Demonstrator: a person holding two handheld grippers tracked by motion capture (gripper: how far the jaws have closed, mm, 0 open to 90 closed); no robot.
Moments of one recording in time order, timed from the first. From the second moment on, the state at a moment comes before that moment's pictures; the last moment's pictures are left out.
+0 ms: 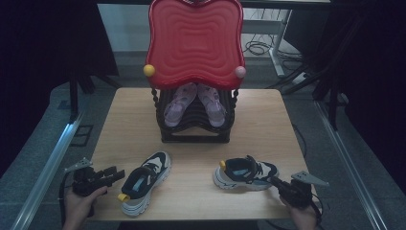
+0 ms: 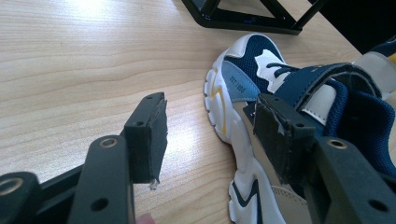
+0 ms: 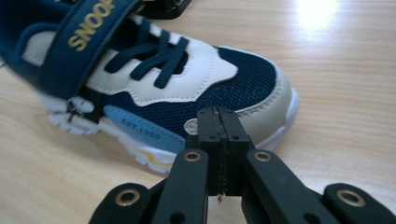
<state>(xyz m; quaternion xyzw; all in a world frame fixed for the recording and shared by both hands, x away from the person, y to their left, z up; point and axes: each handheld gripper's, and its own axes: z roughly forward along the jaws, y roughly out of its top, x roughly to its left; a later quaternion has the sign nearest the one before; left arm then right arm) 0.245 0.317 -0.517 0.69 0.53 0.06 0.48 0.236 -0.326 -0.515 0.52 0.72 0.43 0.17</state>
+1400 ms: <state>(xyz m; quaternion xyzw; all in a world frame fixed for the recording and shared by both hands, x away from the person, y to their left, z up) 0.245 0.319 -0.519 0.69 0.54 0.06 0.48 0.305 -0.307 -0.517 0.54 0.72 0.39 0.19</state>
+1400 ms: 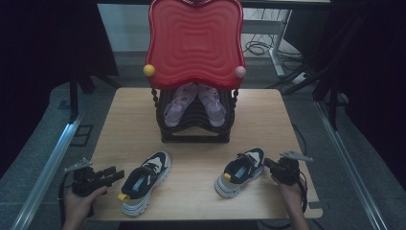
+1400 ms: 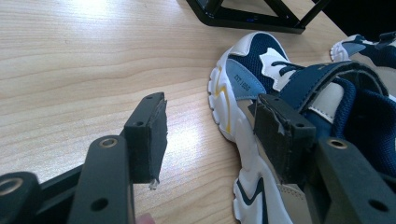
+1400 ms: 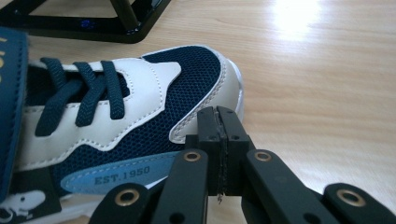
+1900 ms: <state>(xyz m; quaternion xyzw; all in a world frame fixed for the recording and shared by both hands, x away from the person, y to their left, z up) 0.246 0.320 -0.520 0.69 0.54 0.06 0.48 0.336 -0.275 -0.512 0.51 0.75 0.37 0.18</state>
